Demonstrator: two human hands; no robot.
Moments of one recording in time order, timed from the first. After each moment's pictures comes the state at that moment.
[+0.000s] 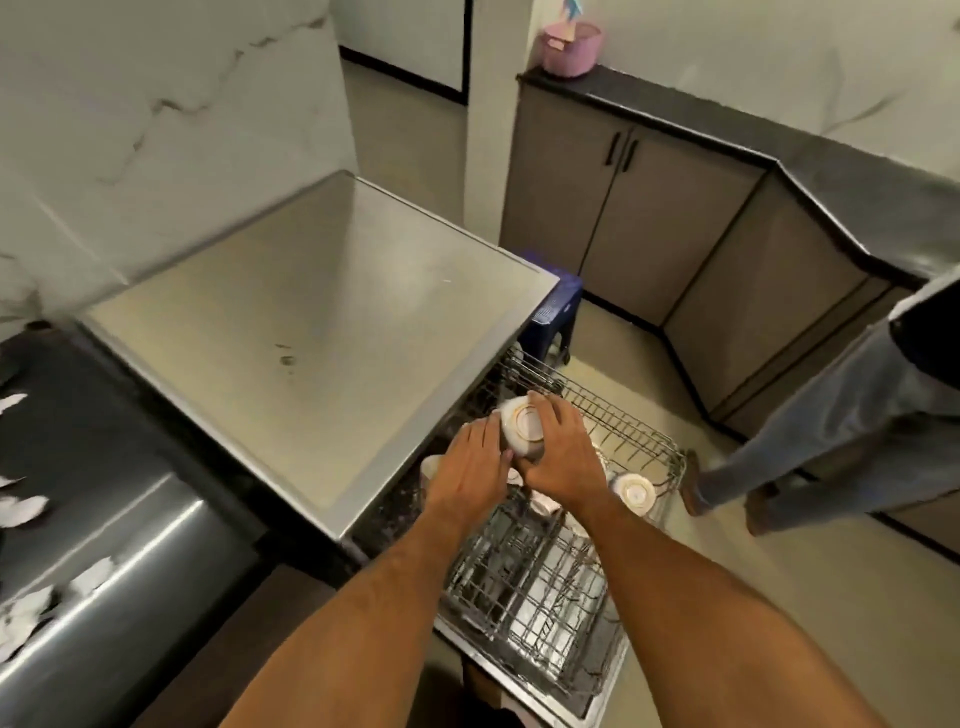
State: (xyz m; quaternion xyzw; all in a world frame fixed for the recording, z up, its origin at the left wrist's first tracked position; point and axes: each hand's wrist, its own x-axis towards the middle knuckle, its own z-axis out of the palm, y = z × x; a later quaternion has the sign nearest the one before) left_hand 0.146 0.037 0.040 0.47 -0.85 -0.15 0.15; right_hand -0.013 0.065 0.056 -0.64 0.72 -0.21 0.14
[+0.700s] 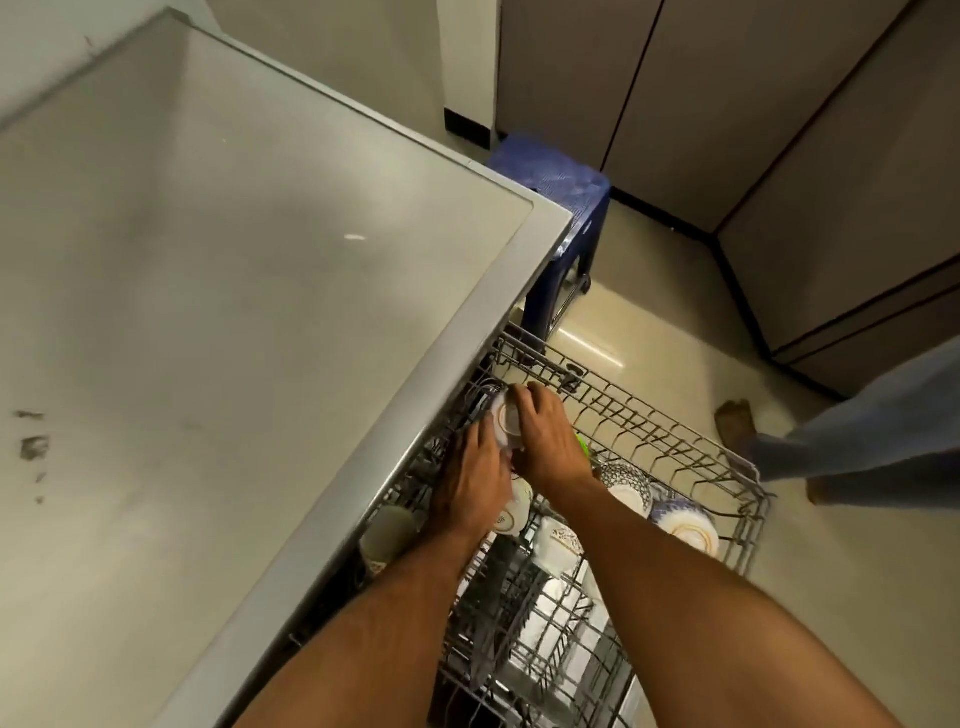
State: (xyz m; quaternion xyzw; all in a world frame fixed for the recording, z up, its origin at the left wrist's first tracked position) left_hand 0.034 -0.107 -0.144 0.58 -0.76 -0.28 0.05; right_hand -0.097 -0.107 -0.158 -0.65 0.73 -0.08 0.21
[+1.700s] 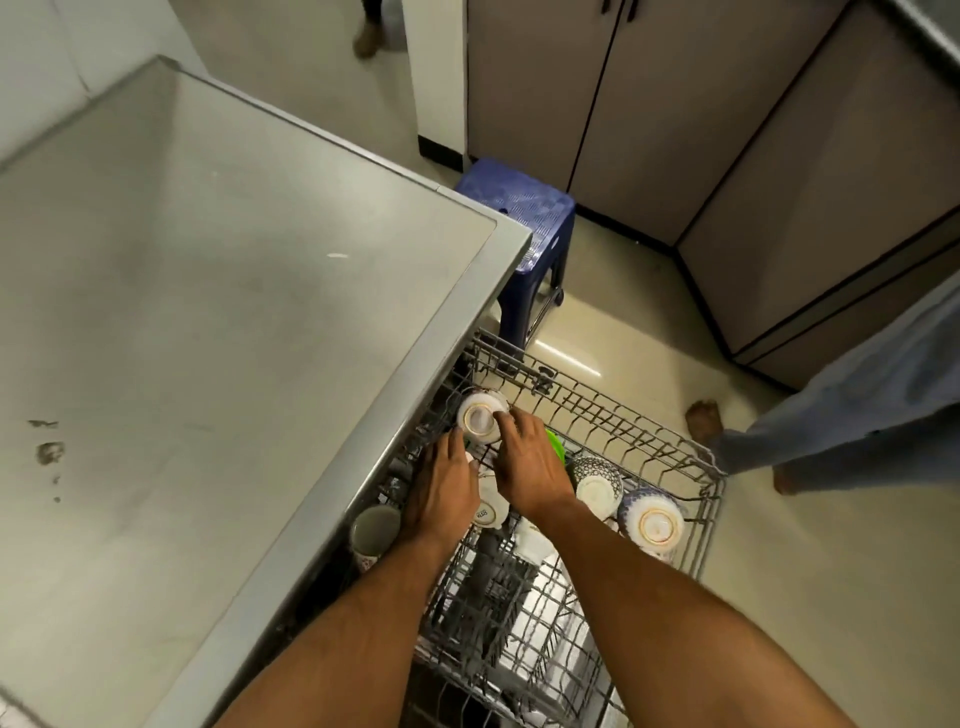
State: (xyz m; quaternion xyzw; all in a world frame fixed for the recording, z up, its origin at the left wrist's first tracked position) left_hand 0.052 -0.089 -0.125 0.58 -0.78 -0.24 0.02; right_hand -0.085 -0.065 -0.129 -0.63 0.74 -0.11 0.21
